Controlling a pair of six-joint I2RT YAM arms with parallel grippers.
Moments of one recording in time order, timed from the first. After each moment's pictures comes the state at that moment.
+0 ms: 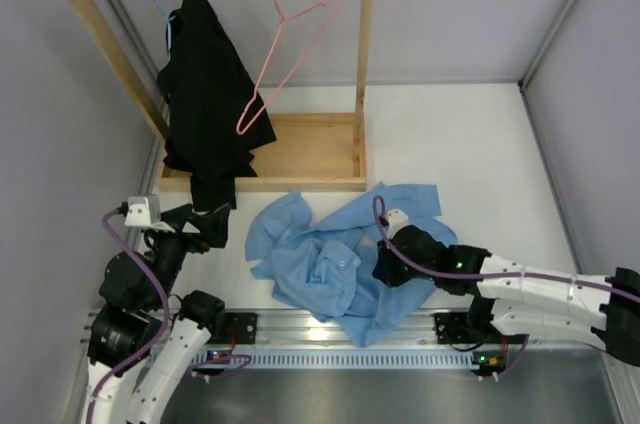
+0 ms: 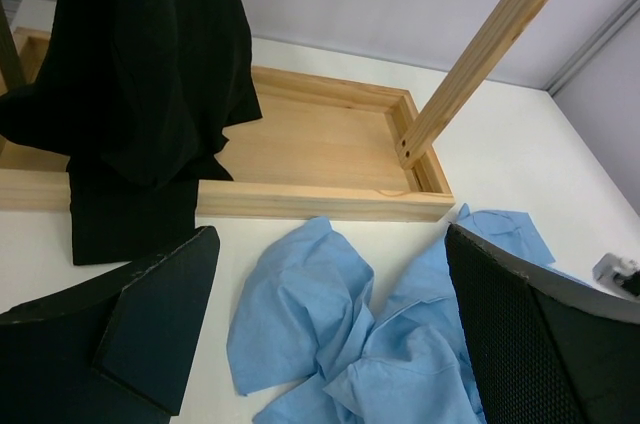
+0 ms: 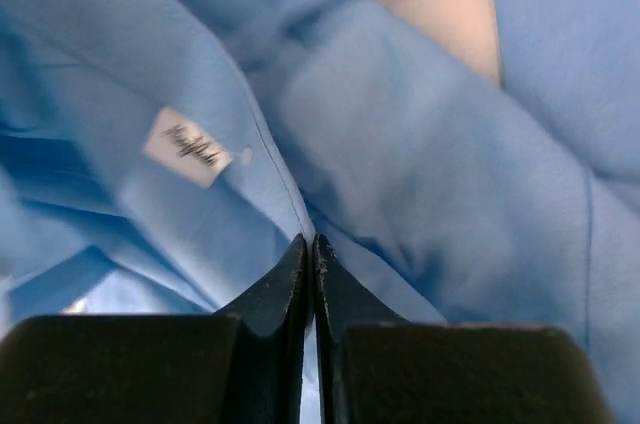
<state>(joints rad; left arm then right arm) -0.37 0.16 0.79 -0.64 -0.17 -0.35 1.08 0.97 0.42 -0.28 0.06 0.63</state>
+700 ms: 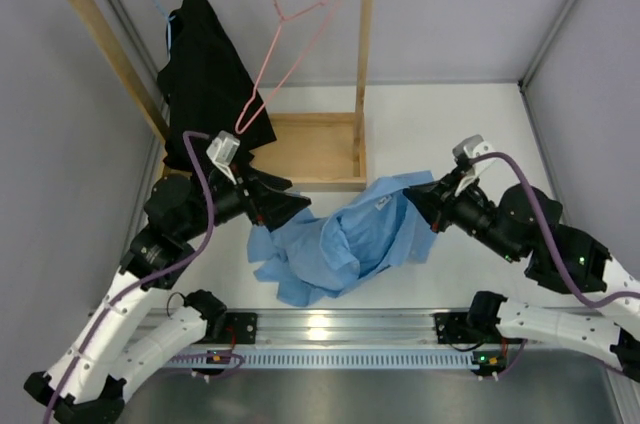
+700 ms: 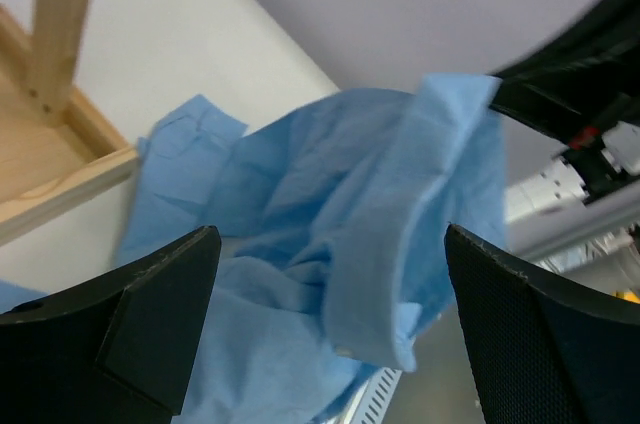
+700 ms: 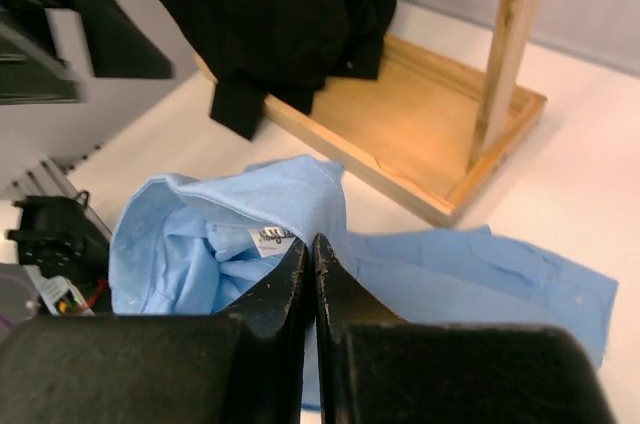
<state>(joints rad) -0.50 0.68 0.90 -0.24 0.48 -0.59 1.08 0.66 1.09 -0.53 0.30 0.21</state>
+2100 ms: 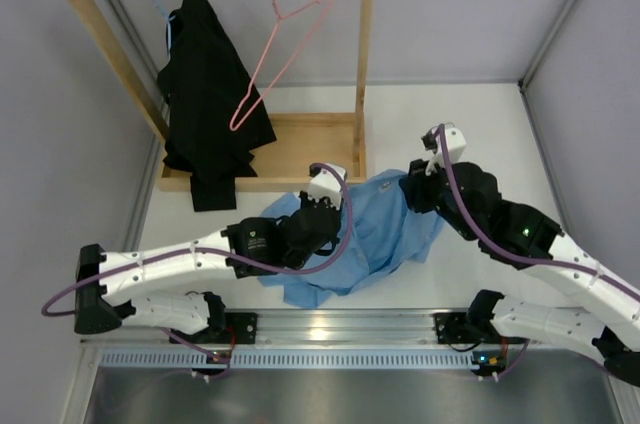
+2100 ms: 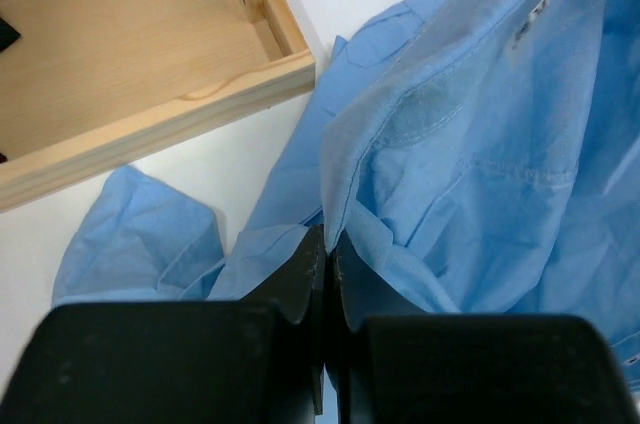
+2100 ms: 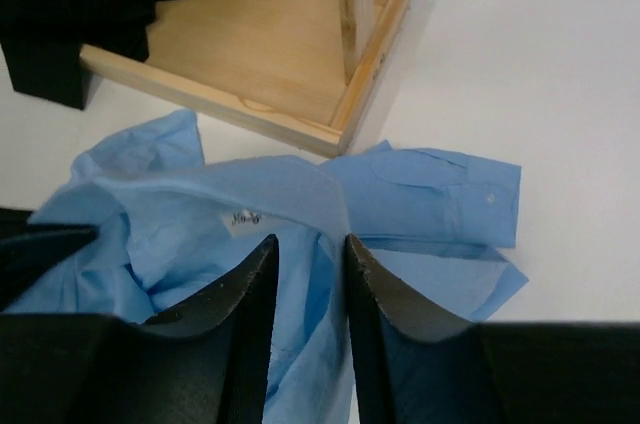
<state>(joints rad) -1.28 1.18 1.05 -0.44 -0.71 -0.50 0.93 0.88 1.10 -0.62 0.49 0.30</state>
